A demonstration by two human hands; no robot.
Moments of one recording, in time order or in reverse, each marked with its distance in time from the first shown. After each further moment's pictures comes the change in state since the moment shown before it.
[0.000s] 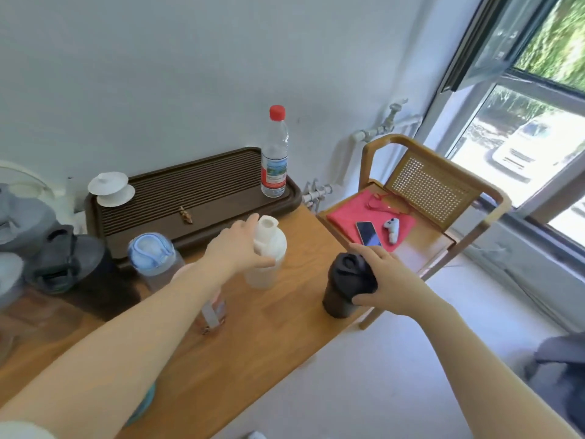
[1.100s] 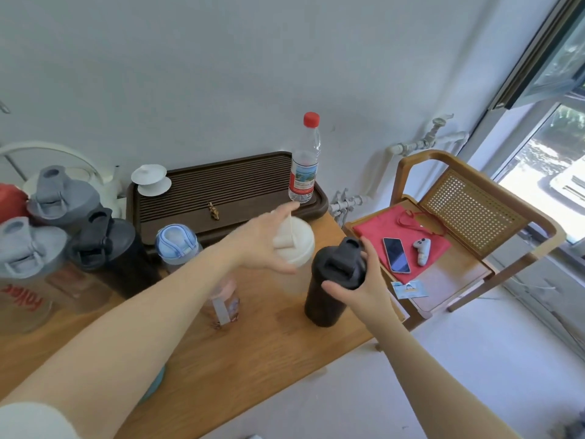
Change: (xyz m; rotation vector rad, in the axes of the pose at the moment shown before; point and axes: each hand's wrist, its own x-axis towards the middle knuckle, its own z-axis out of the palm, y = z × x) left_hand -0.007 0.003 -0.020 -0.197 -0.018 0.230; right_hand 0.034 -0.031 0.049 0.888 0.257 -0.115
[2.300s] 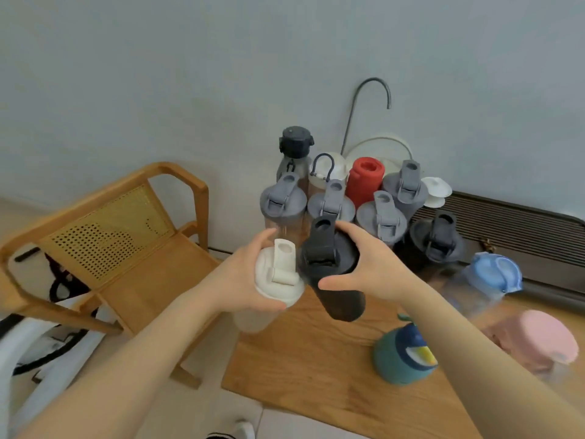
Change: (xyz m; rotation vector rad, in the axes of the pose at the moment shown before) left_hand -0.416 -0.231 -0.069 -0.318 0.563 -0.495; right_hand -0.070 -0.218 0.380 -0.332 -0.978 -0.460
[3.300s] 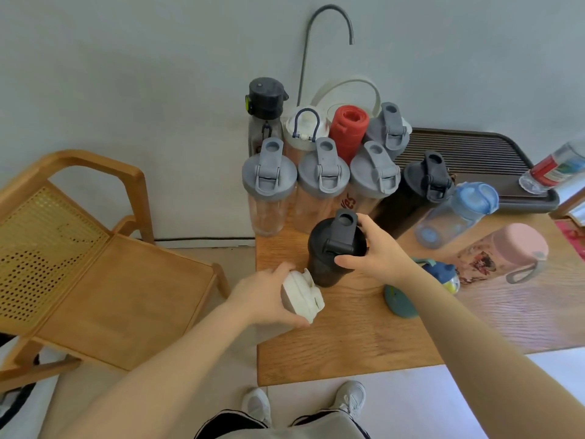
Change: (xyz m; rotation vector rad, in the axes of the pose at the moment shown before) left_hand 0.029 -0.087 0.037 0.354 -0.438 0.060; right_hand 0.008 0.033 0.070 0.050 0.284 0.405
